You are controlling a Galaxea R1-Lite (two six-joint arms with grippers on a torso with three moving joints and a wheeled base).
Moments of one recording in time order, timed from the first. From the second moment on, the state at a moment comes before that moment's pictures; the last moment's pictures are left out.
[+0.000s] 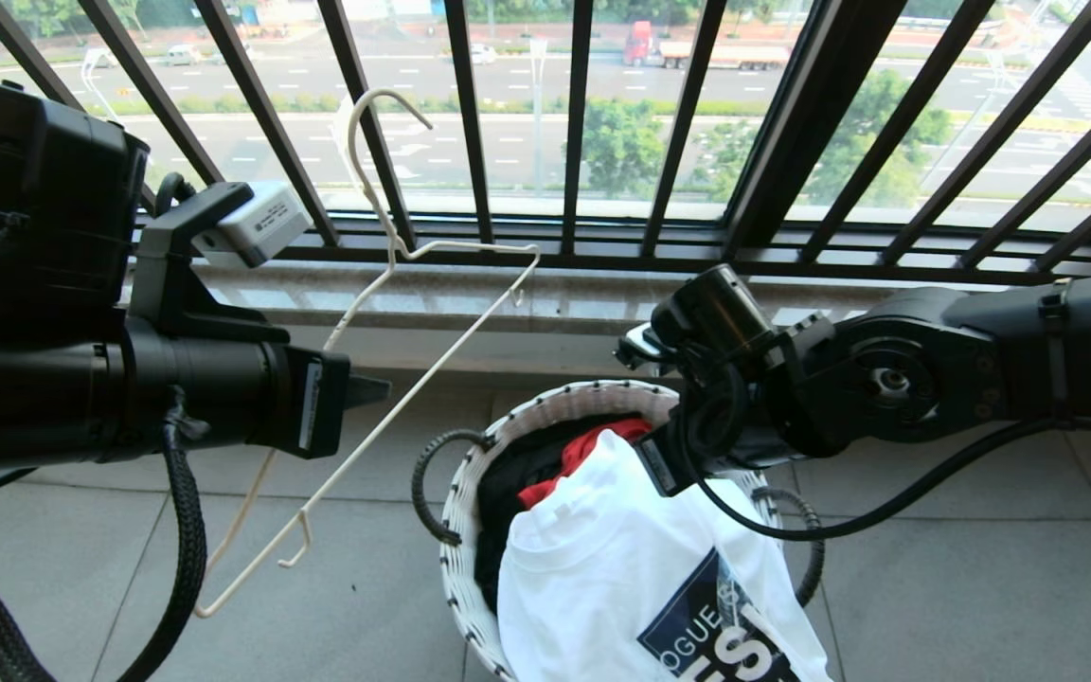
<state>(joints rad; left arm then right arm) -0.55 1.36 -1.14 0.23 -0.02 -0.12 0.65 1.94 -1.47 0.37 -0.28 0.05</state>
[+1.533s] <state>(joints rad) -0.56 1.30 -1.12 0.23 -0.01 -0.09 0.67 2.10 -1.50 0.26 -0.24 0.05</state>
